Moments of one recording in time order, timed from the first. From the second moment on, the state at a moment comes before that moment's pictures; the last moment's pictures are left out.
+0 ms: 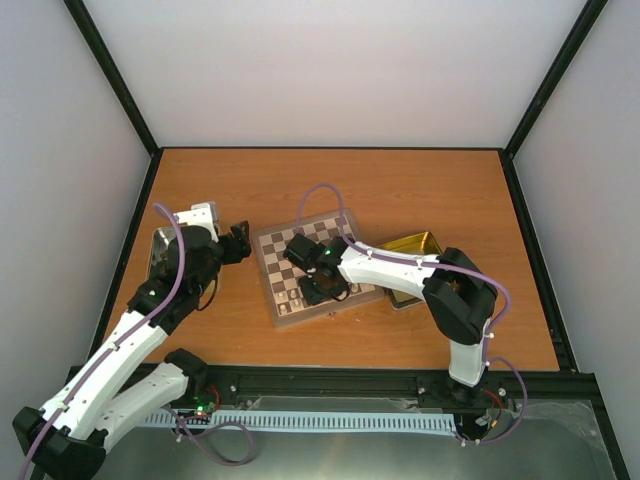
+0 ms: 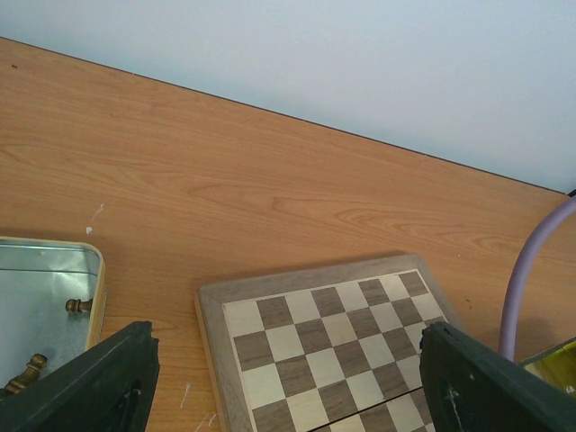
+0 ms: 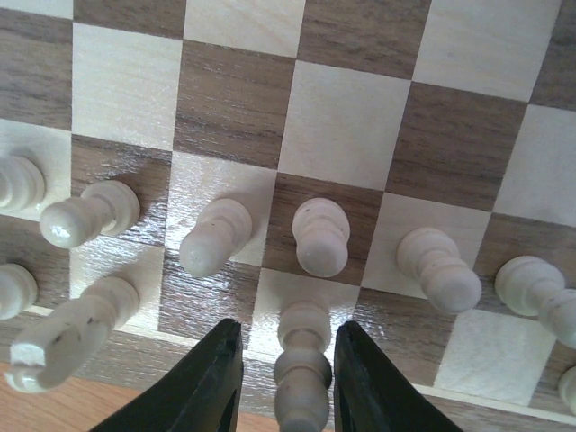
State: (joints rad) left arm -0.49 0.76 0.74 -0.39 -0.28 -0.50; right arm 1.00 1.87 1.36 -0.83 0.04 0.54
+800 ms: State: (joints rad) left arm -0.49 0.76 0.74 -0.39 -0.28 -0.50; right arm 1.00 1.87 1.38 -0.82 0.04 0.55
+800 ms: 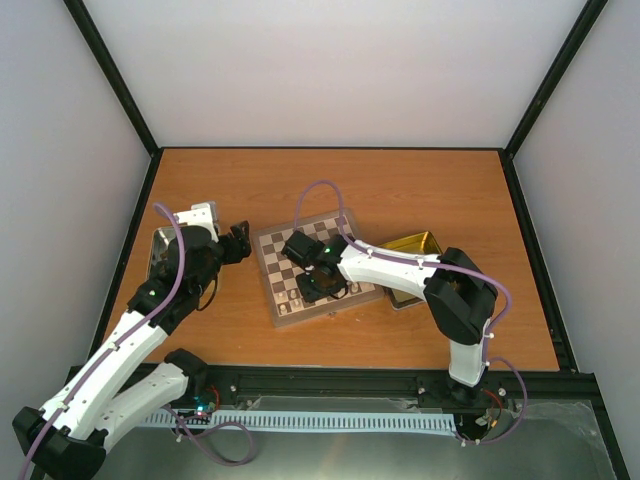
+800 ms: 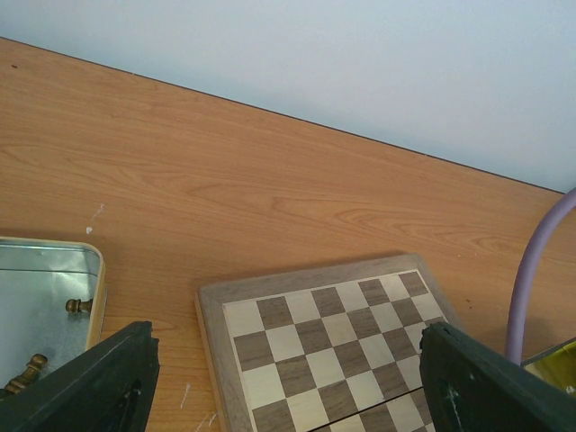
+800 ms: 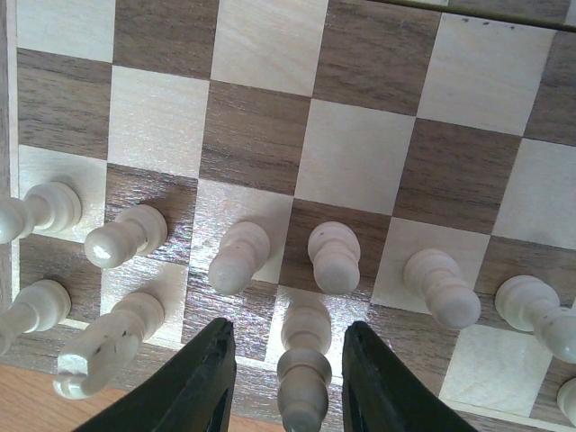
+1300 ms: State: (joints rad) left arm -0.49 0.76 0.74 -0.39 -0.28 -0.50; right arm 1.00 1.87 1.38 -0.82 0.04 0.56
